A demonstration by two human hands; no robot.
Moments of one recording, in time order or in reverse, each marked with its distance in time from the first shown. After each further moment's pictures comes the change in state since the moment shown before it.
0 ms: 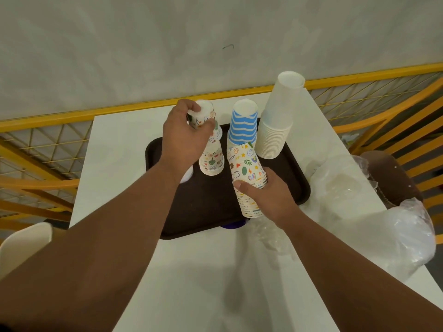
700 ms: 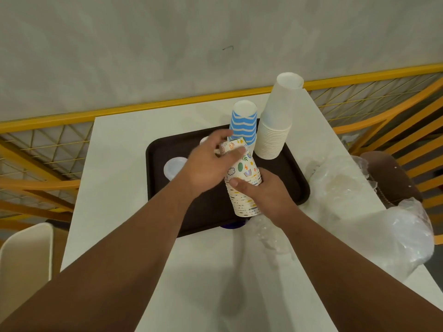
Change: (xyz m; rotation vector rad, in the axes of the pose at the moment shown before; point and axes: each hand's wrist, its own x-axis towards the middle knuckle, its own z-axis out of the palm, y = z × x) left_hand -0.043 0.009 0.012 -0.164 -0.487 -0.243; right_hand -0.007 -0.012 0.000 0.087 -0.092 -0.028
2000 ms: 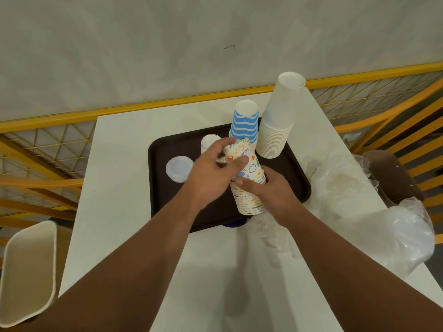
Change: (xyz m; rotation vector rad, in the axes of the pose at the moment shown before) left_hand -0.016 -0.012 0.012 -0.155 0.020 -0.028; right_hand -0.004 -0.004 -0.006 0.091 -0.036 -0.003
